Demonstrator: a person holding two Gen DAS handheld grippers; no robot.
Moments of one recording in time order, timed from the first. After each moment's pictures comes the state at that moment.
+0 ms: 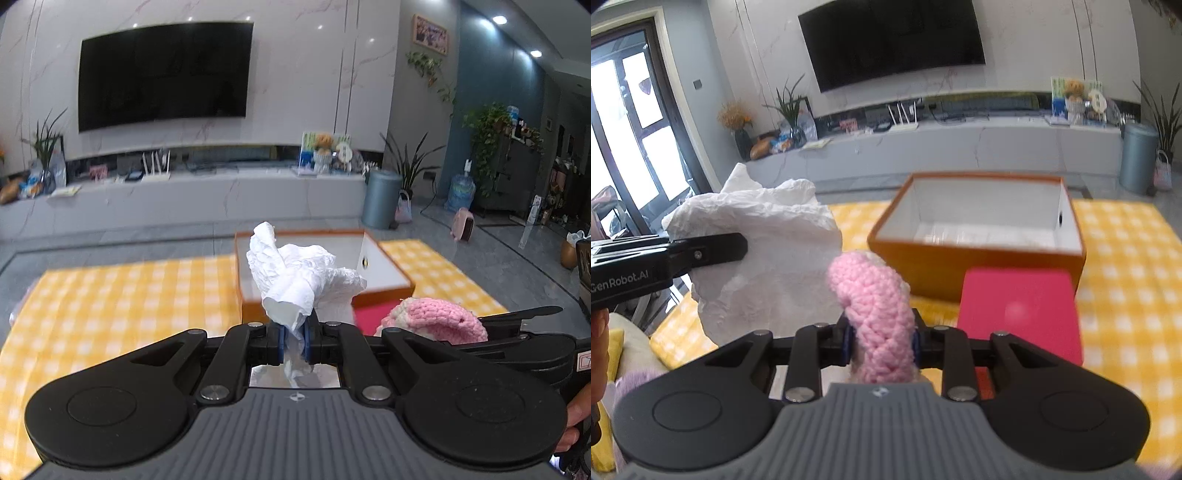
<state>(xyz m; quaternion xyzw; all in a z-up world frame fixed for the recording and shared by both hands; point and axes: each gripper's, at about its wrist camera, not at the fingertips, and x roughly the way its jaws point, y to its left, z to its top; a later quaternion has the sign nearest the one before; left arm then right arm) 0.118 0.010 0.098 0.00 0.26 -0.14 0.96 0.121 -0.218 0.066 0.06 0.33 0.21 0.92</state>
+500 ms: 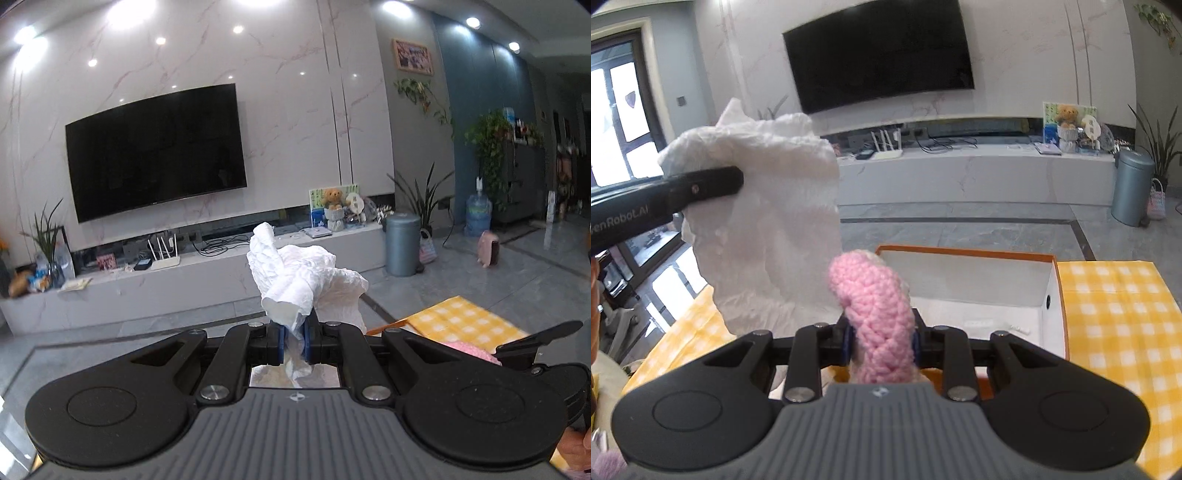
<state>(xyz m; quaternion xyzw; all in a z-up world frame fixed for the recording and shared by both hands) 0.224 -0.037 0.131 0.09 0.17 -0.13 0.97 0.249 -0.230 0.097 0.05 0.31 0.18 0.93</state>
